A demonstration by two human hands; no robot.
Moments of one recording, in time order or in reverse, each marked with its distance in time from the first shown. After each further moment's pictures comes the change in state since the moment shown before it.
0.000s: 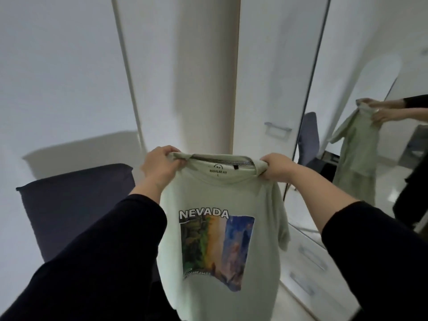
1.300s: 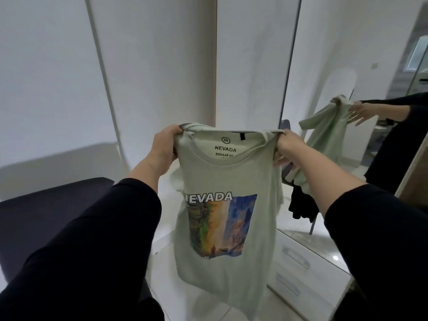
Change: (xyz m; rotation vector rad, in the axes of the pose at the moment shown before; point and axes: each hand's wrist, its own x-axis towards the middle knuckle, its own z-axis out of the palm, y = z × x) left_hand 0.028 0.067 -0.007 -0.930 -0.280 -0.168; right_hand -0.030 -0.013 -0.073 0.605 0.318 0.497
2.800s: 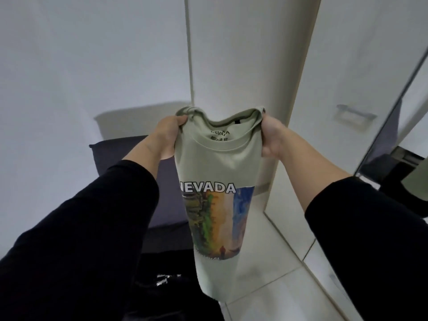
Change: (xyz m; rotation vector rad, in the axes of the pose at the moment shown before) left_hand -0.017 -0.012 -0.141 0.014 0.272 -0.281; right_hand -0.010 -0.075 0.213 0.752 -0.892 0.104
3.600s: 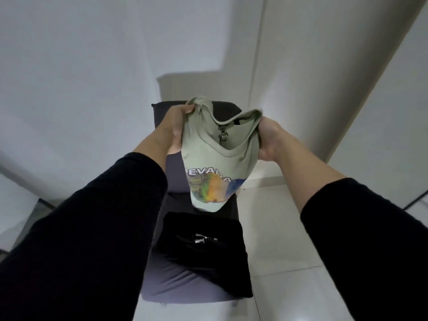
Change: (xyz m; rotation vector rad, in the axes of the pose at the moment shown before) left_hand -0.044 -0.047 -0.131 -0.101 0.145 -0.018; right_hand 0.032 0.109 0.117 -0.045 -0.241 0.159
